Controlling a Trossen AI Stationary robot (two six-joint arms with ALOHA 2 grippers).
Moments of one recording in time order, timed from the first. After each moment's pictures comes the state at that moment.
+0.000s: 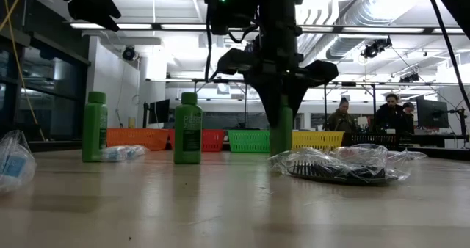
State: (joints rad) left arm -0.03 0.66 0.93 -0.91 -0.43 -0.37; right arm 0.02 2.10 1.71 -1.15 -0.04 1.15
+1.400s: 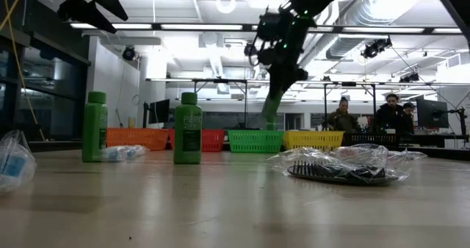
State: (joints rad) left arm -0.03 0.66 0.93 -0.91 -0.63 -0.65; right arm -0.63 1.91 1.71 -0.96 -0.04 0.06
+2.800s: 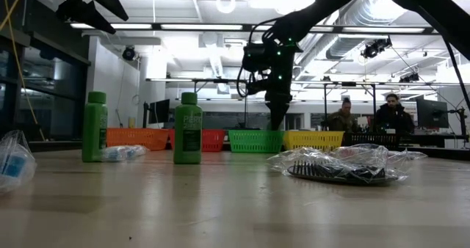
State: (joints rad) left arm -0.03 0.66 0.93 -0.92 -0.64 -0.70; right arm -0.58 2.10 1.71 -0.94 0.11 -0.39
